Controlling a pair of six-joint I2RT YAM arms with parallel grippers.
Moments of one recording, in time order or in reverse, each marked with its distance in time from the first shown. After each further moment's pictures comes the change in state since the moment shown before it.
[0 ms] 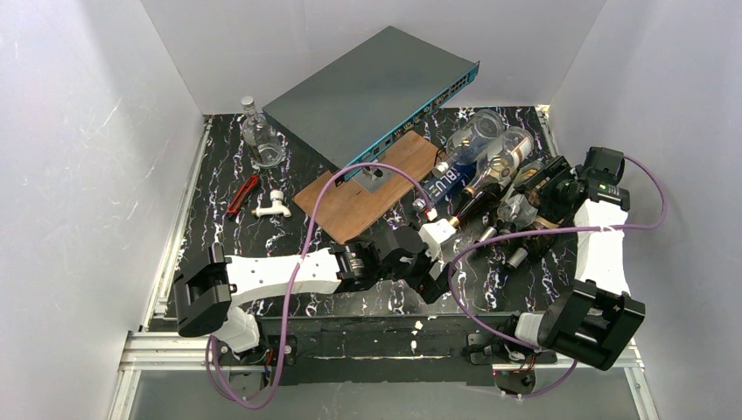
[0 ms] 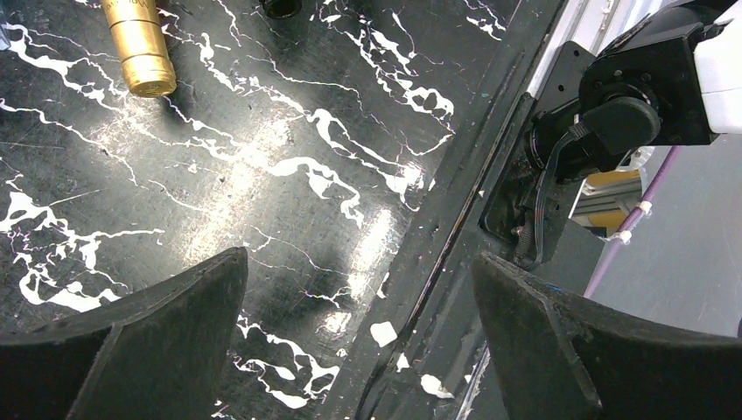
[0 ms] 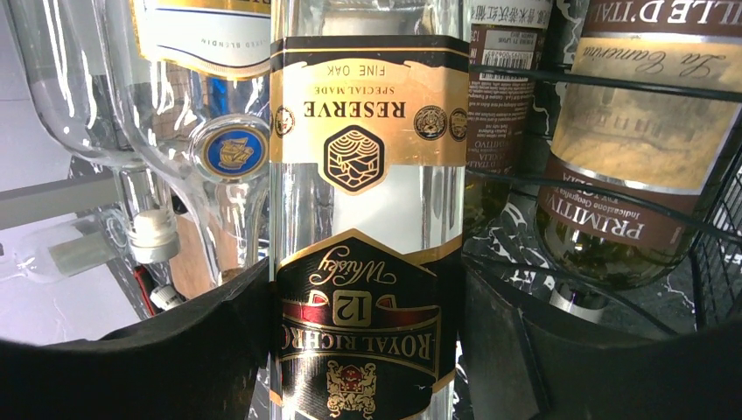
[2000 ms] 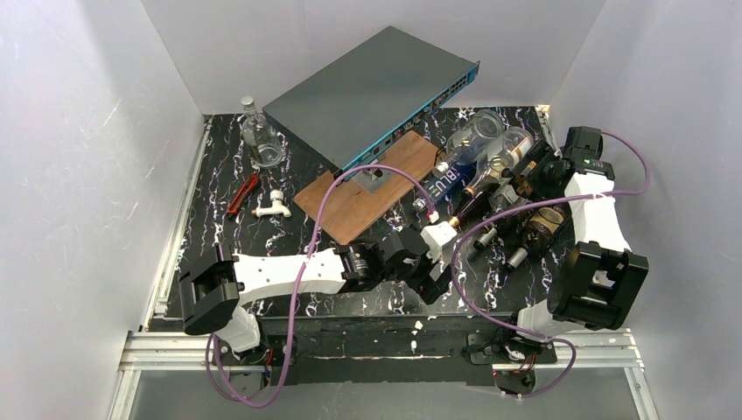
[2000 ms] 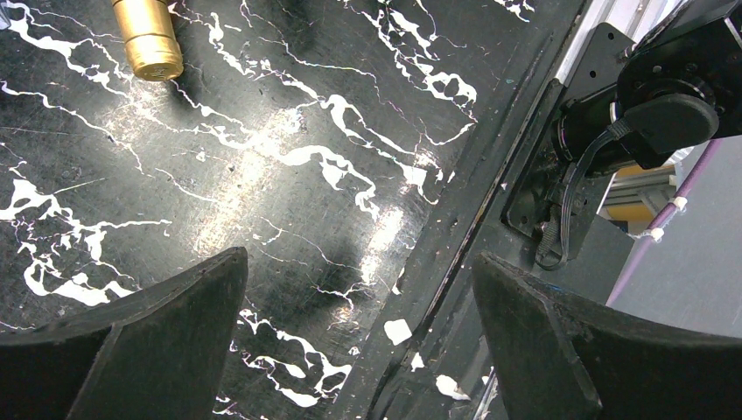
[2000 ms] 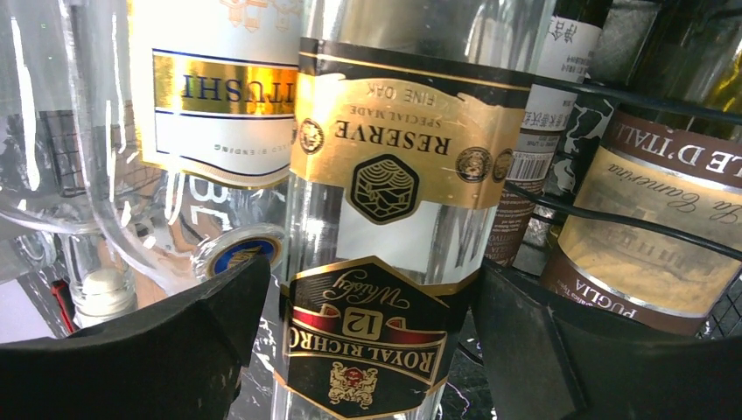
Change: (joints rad) left arm 0.000 0.032 0.000 -0.007 -0.021 0.014; right arm 0.113 0.209 0.140 0.036 0.118 -0.079
